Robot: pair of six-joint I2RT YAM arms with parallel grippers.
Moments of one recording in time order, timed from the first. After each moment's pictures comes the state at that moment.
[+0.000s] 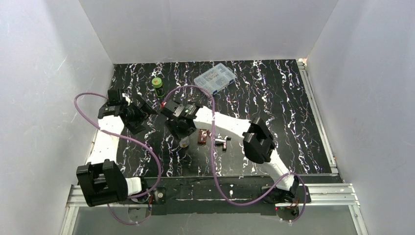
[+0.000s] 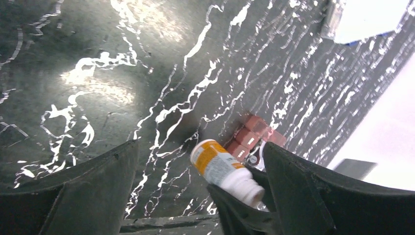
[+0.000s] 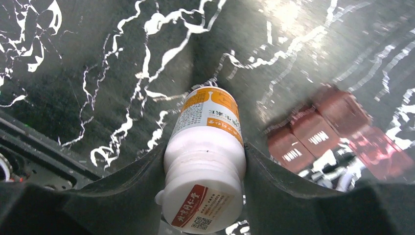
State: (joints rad) left arm 0.16 1.28 1.03 -0.81 0.30 -0.65; right arm 1.12 2.25 2.07 -0.96 0.09 0.42
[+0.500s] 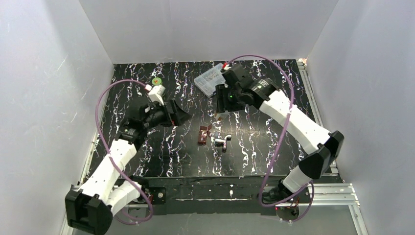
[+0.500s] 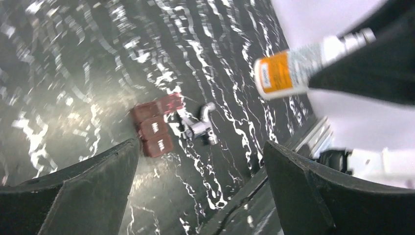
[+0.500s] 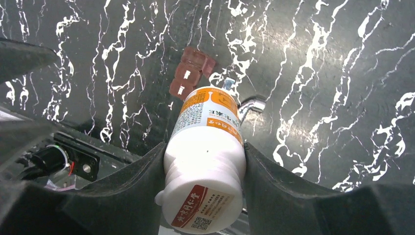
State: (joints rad) left arm -0.23 1.00 0.78 -0.25 0.51 -0.55; right arm 0.79 1.61 1.74 -1.06 0.06 0.49
